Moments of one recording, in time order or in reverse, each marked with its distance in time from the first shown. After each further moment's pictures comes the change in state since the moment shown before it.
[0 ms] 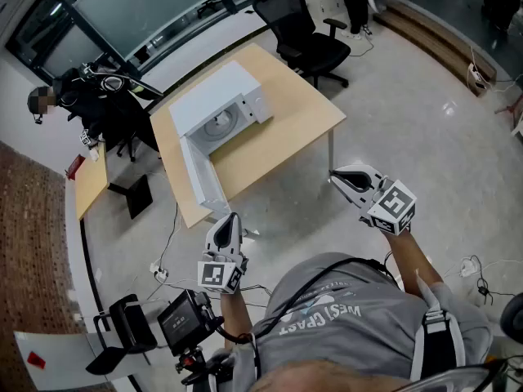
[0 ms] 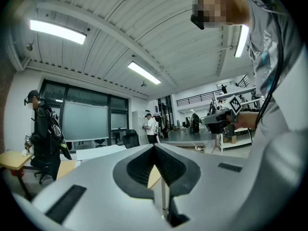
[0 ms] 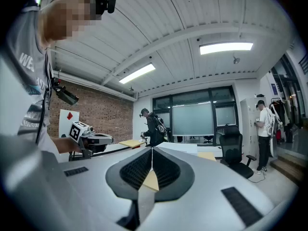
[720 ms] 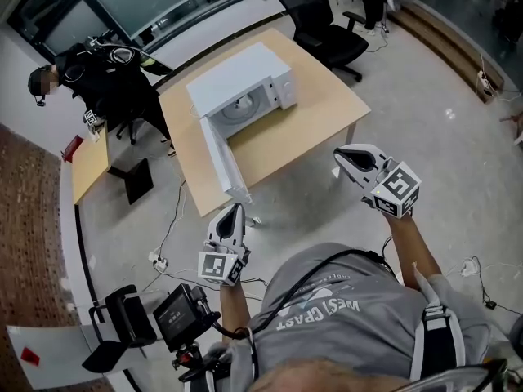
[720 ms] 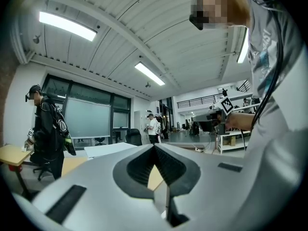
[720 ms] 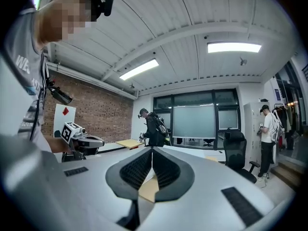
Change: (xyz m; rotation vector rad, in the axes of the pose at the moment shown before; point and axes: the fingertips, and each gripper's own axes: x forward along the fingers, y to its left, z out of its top) left arm -0.028 0.127 -0.025 -0.029 -0.015 -0.018; right arm 0.145 0.018 0.018 -0.048 -0.009 -0.024
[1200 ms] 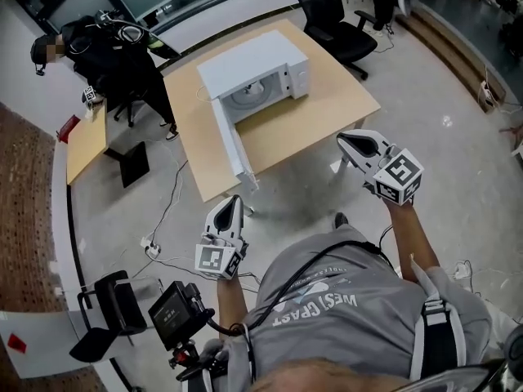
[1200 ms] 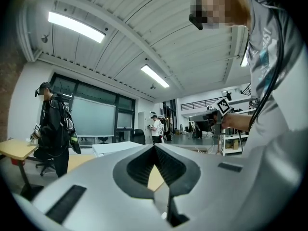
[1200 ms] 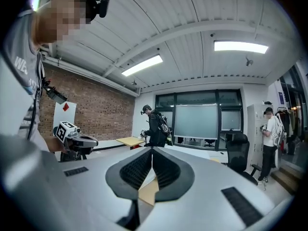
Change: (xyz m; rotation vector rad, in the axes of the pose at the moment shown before) left arm -0.048 0.042 -0.006 -0.043 -0.022 0.024; right arm 0.053 0.030 0.012 -0.033 0.030 0.009
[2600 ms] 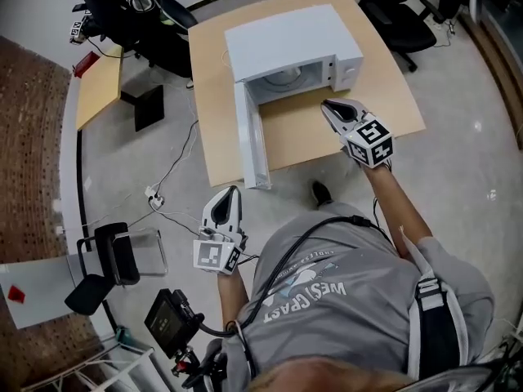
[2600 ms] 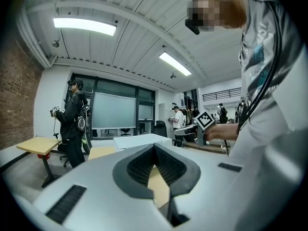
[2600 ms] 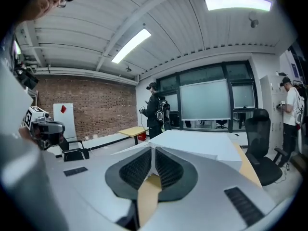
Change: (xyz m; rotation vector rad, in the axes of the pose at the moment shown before) left arm 0.096 0.105 -0.004 -0.041 0.100 0.273; right arm 0.266 -0.142 -0.083 0.118 0.156 0.138
